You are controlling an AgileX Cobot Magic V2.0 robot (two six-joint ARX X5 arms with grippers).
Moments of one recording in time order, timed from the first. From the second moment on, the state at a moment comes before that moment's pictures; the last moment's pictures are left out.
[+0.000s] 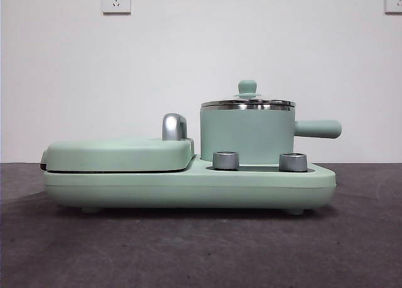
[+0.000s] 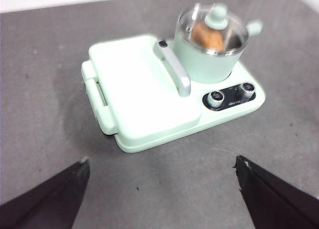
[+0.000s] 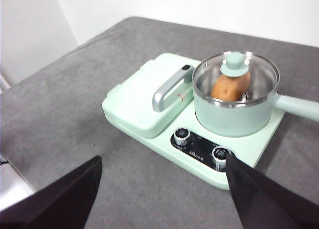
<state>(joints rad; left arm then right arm) -0.93 0.58 1.21 -1.18 -0.37 -0.36 0.58 0.48 1.02 -0.88 -0.16 0.15</state>
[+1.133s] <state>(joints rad) -0.93 0.38 0.94 -0.96 -0.31 -0.36 0.58 0.48 1.02 -0.87 -0.18 0.15</state>
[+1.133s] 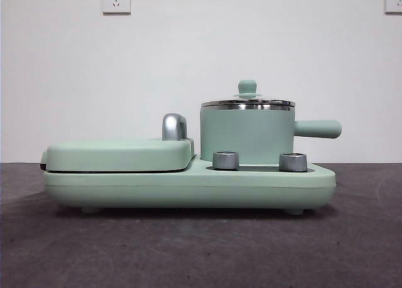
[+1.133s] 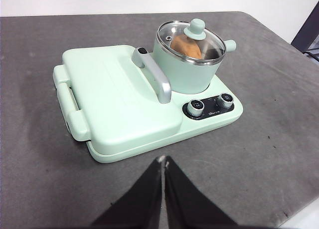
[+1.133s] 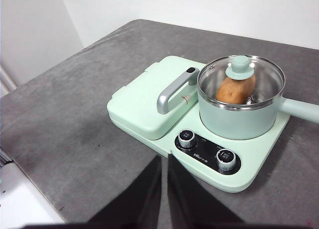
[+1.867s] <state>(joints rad) -0.27 0.13 0.42 -0.43 -0.02 -0.07 0.58 0.48 1.02 -0.87 -0.18 0.15</state>
